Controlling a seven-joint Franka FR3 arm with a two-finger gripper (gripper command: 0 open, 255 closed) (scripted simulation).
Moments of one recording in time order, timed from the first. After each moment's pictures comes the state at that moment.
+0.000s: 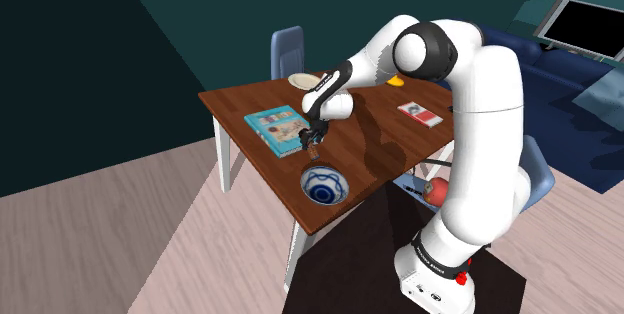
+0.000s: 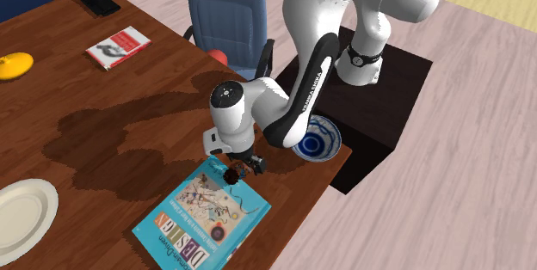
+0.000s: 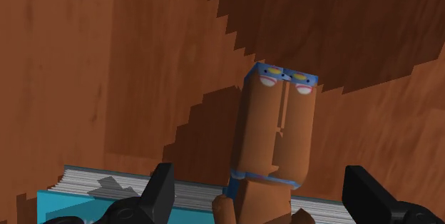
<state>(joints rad) -0.12 0.56 -0.10 -2.07 0.27 2.65 -0.52</state>
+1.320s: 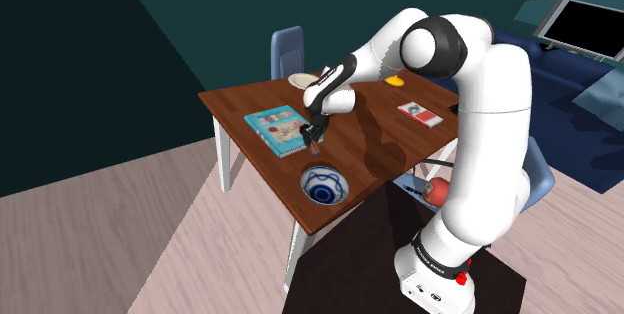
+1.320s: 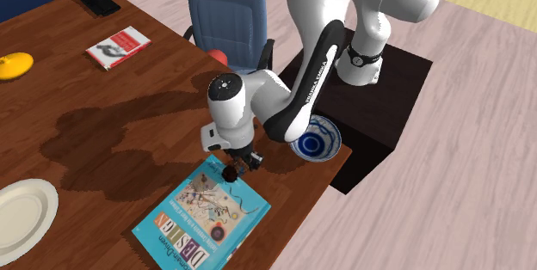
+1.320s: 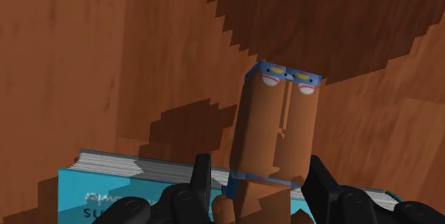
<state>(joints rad) -0.11 0.51 -0.12 -2.09 0.25 2.60 -0.50</state>
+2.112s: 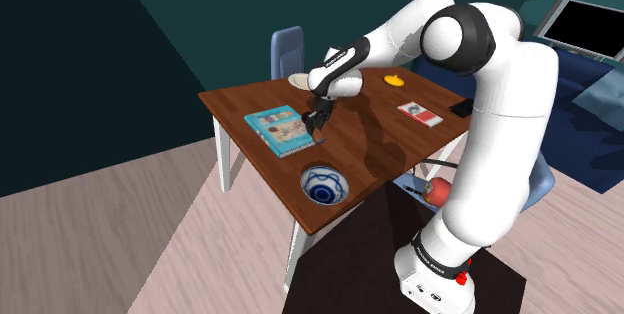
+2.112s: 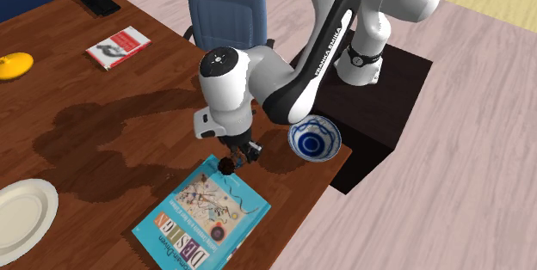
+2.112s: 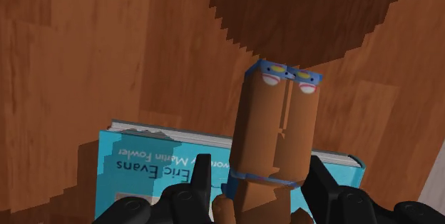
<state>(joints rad) -0.09 0.37 -0.15 -2.10 0.20 2.48 -0.46</state>
